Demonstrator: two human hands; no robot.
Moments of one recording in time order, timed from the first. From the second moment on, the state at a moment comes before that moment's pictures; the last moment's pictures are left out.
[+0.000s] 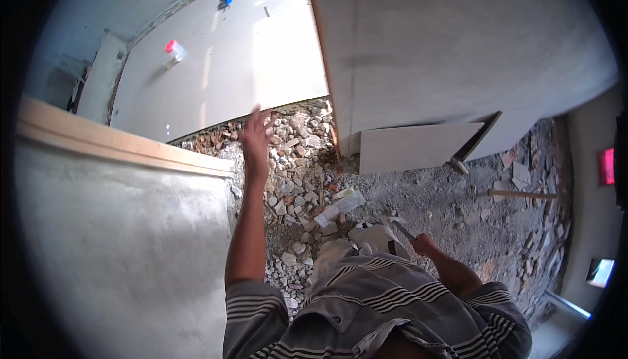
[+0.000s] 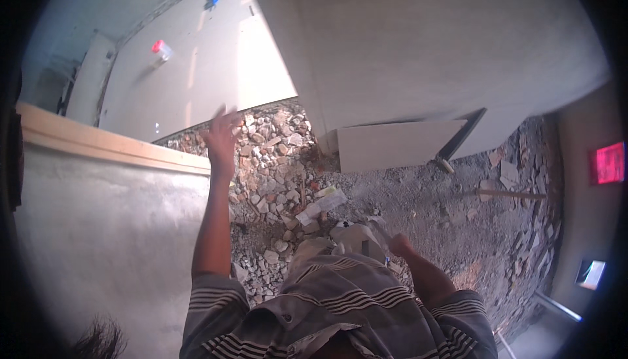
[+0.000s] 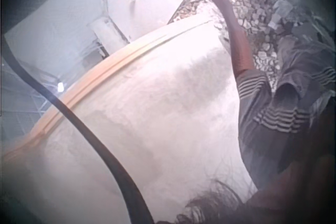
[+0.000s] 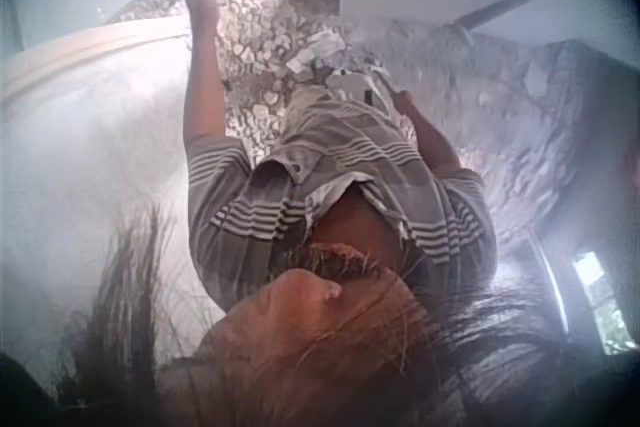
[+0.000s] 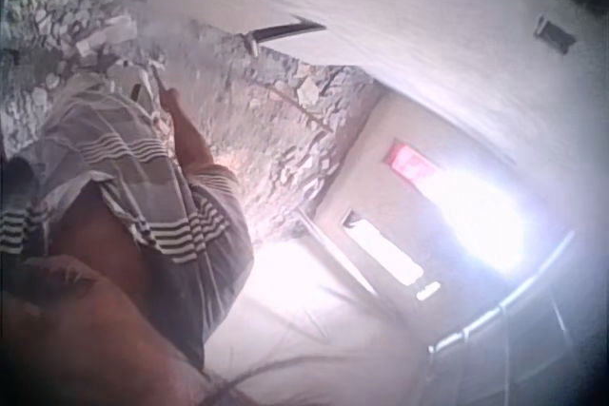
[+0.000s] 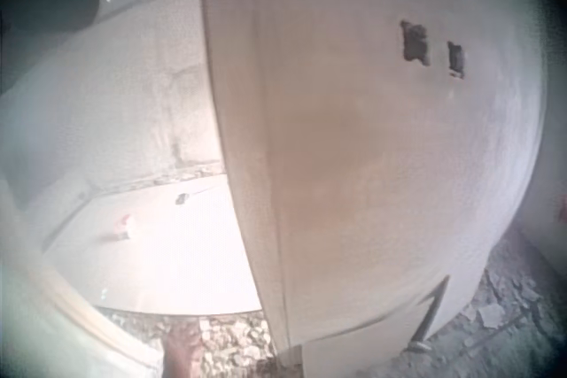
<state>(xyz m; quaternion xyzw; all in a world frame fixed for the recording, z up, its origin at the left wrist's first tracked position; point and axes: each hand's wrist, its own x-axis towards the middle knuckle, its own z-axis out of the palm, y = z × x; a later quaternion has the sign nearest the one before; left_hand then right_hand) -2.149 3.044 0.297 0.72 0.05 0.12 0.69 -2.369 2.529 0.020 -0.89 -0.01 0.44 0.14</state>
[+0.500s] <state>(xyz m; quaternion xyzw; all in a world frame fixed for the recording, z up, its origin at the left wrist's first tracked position) -2.589 3.271 0.244 0.81 0.48 0.22 0.26 -2.265 2.736 0.088 -0.89 -0.08 0.40 0.17</state>
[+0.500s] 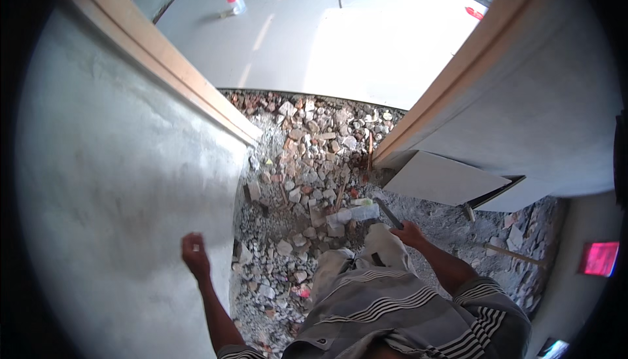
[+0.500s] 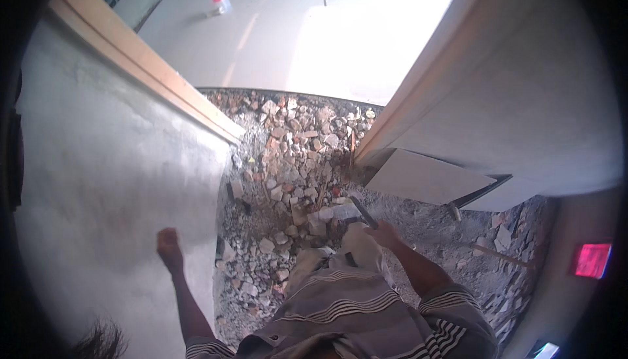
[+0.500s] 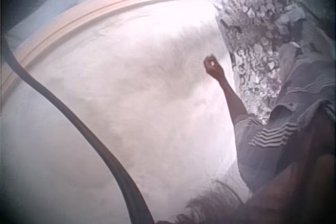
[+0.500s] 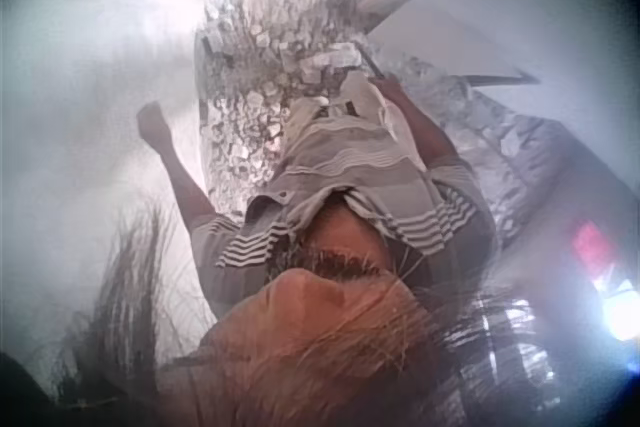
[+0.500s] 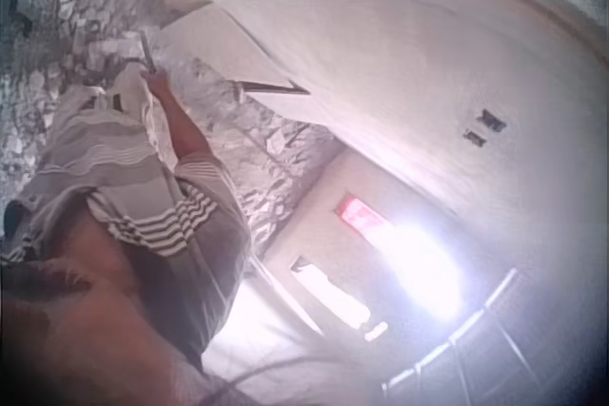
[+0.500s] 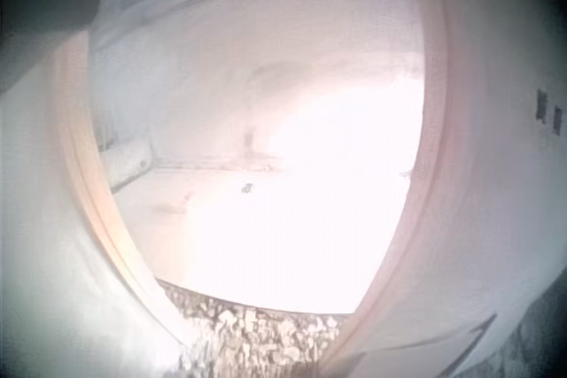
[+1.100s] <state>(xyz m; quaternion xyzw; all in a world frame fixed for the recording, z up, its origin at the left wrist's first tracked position) -2.552 2.905 0.156 0.59 0.61 -0.05 0.52 -2.197 2.821 0.129 -0.69 -0.39 0.60 0.05</state>
